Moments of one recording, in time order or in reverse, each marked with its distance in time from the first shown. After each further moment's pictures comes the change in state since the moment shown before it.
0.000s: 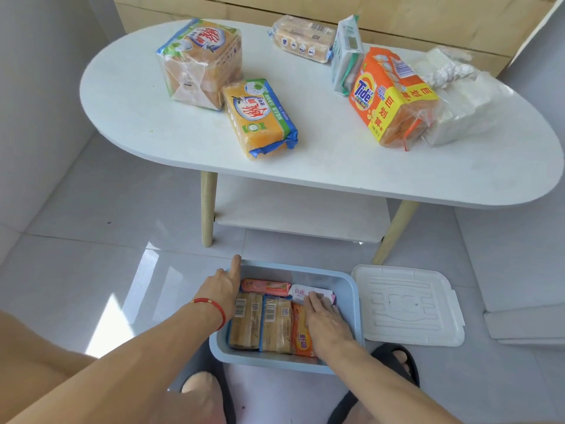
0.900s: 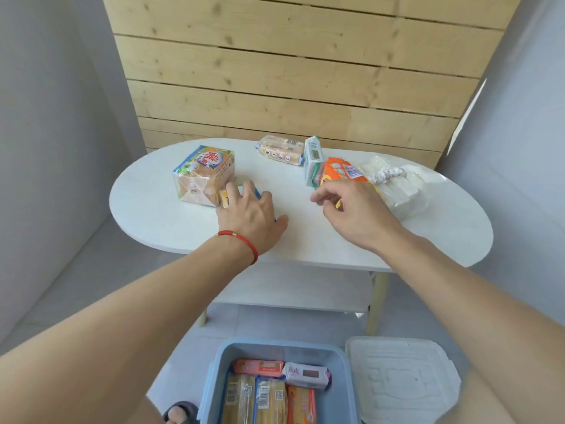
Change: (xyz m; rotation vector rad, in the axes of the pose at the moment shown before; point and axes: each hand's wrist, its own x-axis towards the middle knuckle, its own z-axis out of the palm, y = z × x) left_hand -0.017 0.101 -0.254 0.060 0.687 0.094; right_hand -0.077 0.010 -0.352 0.387 0.919 -0.338
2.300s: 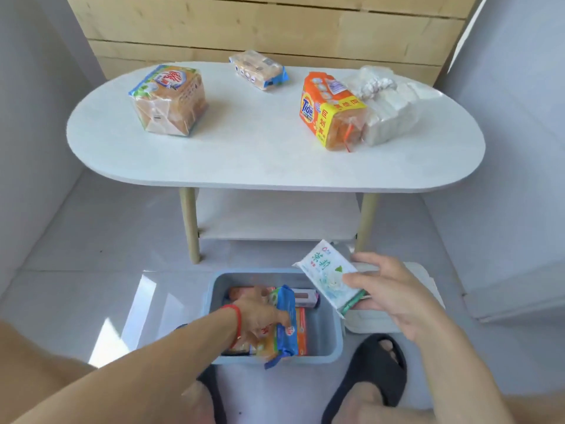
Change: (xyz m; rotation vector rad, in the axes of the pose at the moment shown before) left_hand -0.176 0.011 0.152 -0.968 -1.105 -0.604; right_hand -0.207 0.046 0.037 0.776 -0.243 1.006
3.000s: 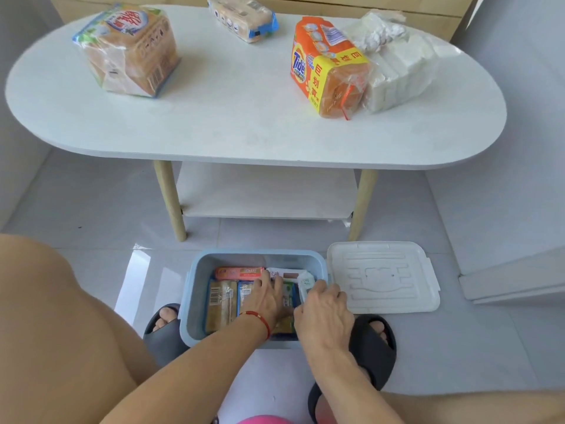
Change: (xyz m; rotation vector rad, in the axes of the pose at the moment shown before) left_hand 0.120 -0.041 0.065 1.225 0.376 0.316; right_hand 0.042 0.105 0.097 -1.175 0.372 -0.082
